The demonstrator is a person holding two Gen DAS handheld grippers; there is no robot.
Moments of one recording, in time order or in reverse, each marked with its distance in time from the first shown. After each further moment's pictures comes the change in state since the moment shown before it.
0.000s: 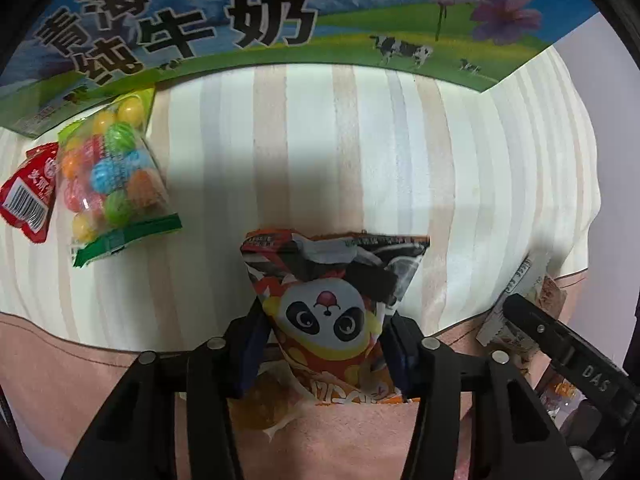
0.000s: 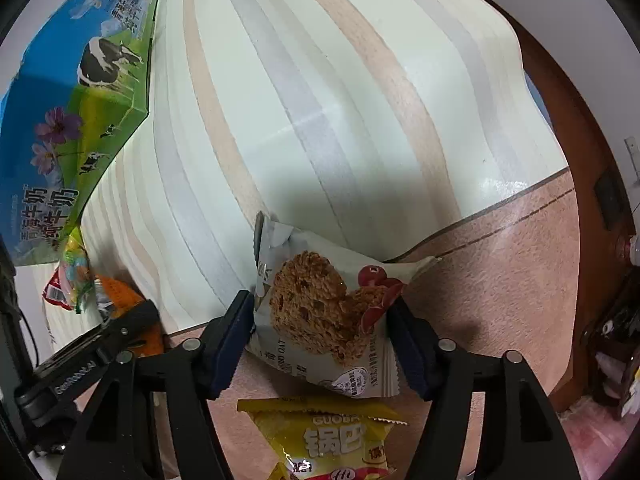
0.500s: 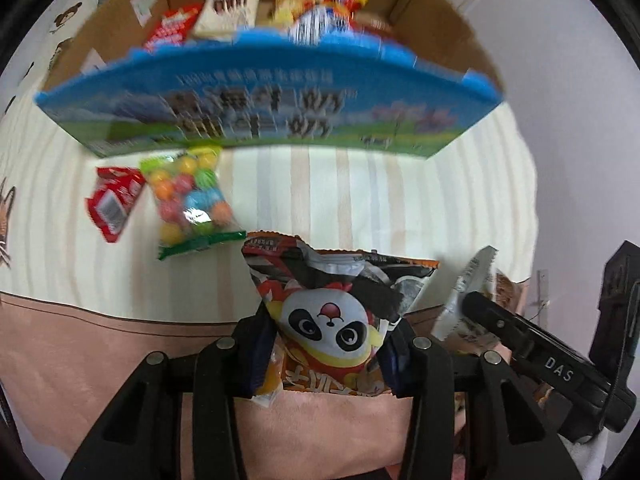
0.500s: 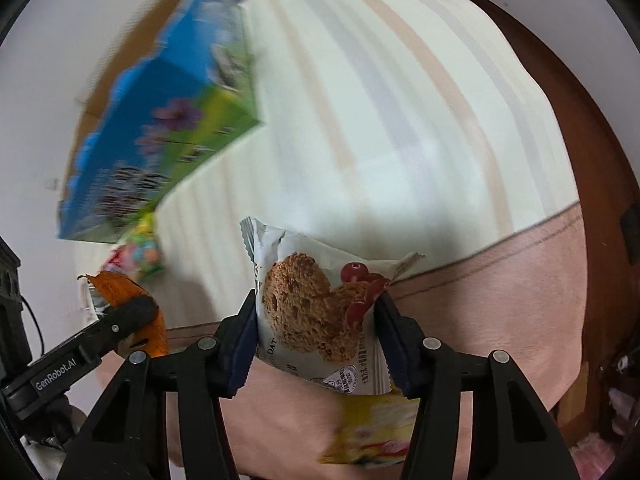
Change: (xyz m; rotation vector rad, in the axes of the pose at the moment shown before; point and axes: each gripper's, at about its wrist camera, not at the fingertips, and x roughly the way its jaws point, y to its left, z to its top) left arm -0.109 0.041 -0.022 -0.015 -0.152 -0.092; right arm -0.054 0.061 -0.014 -0.102 -0.080 0.167
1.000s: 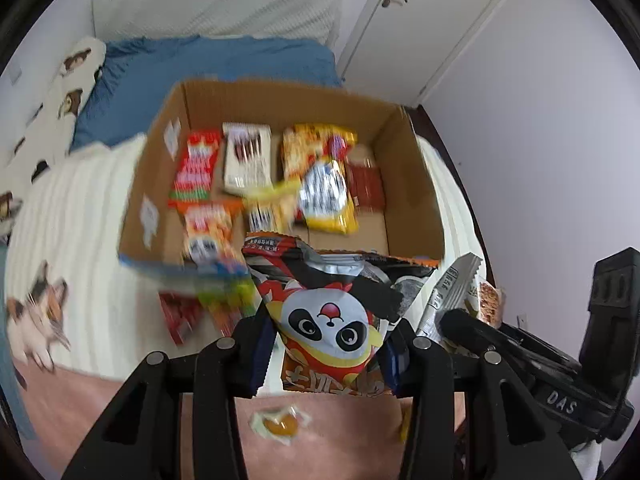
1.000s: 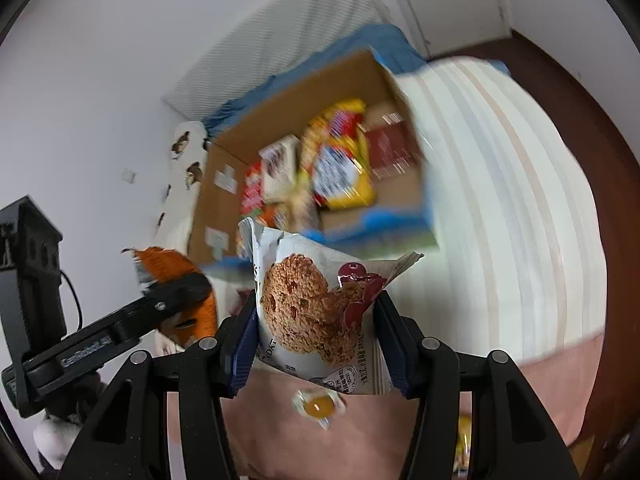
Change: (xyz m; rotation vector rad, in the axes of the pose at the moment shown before) left arm -0.100 -0.002 0.095 0.013 -0.213 -0.036; right arm -0.085 0.126 0.072 -0.220 -0.138 0.162
